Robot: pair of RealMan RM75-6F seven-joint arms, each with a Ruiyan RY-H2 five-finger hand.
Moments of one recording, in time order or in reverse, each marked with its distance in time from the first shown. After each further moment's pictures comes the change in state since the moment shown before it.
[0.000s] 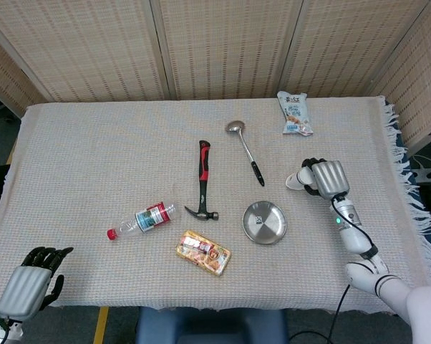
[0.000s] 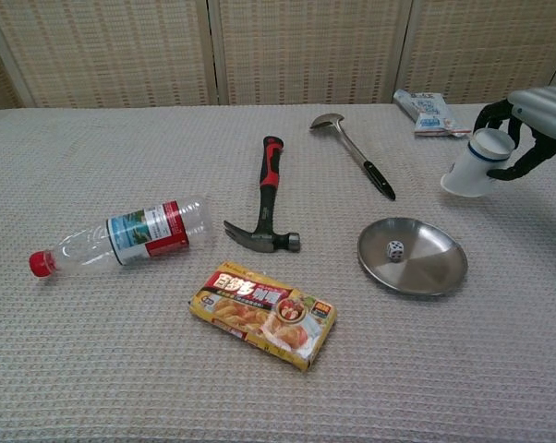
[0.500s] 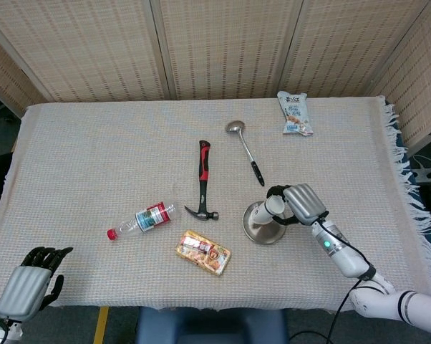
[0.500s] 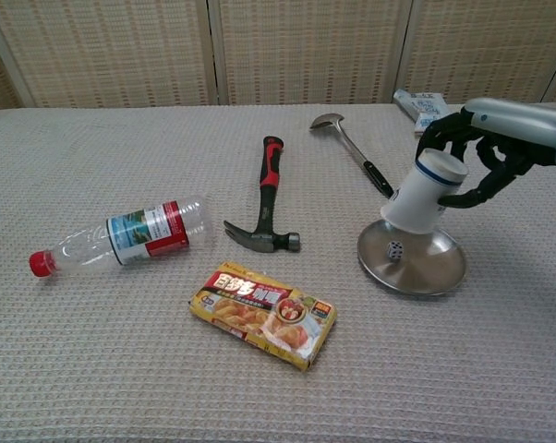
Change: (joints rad) left arm 0.001 0.004 0.000 -0.003 -0.002 0.002 -0.006; right arm -0.024 0.282 -0.059 -0.636 -0.034 -0.073 0.022
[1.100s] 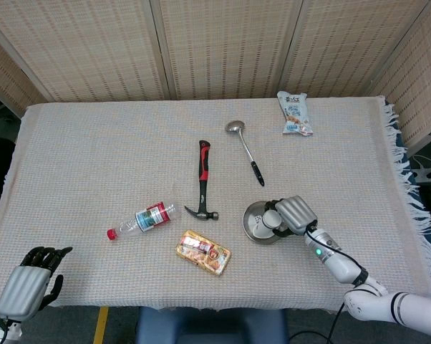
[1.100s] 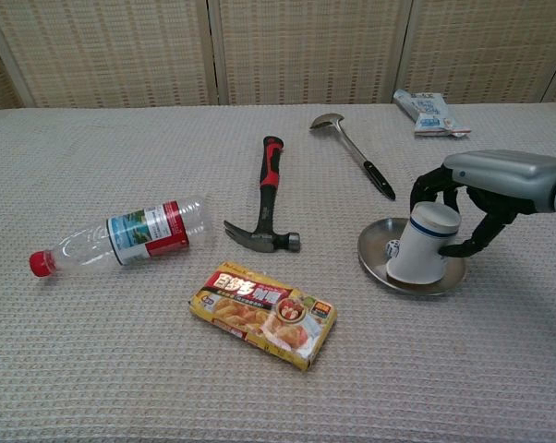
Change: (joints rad) left arm 0.000 0.003 0.000 -0.002 0.000 0.001 -0.005; right arm 0.021 -0.062 -0.041 0.036 0.062 -0.067 -0.189
